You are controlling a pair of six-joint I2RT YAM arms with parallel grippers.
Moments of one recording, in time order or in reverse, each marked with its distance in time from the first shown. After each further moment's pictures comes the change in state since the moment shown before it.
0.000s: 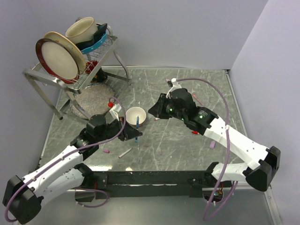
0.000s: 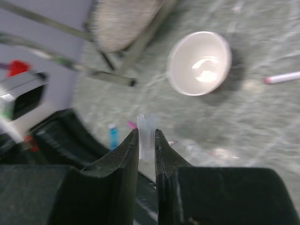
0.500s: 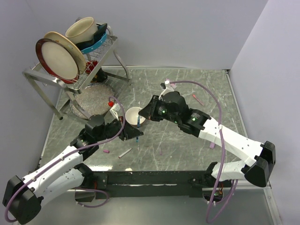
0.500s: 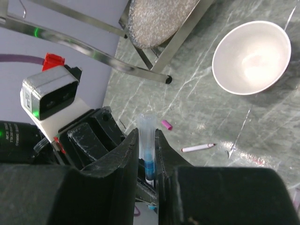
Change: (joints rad) left arm 0.000 -0.003 -0.006 0.082 0.050 -0.035; right arm 0.105 0.035 -0.015 0.138 0.002 0.137
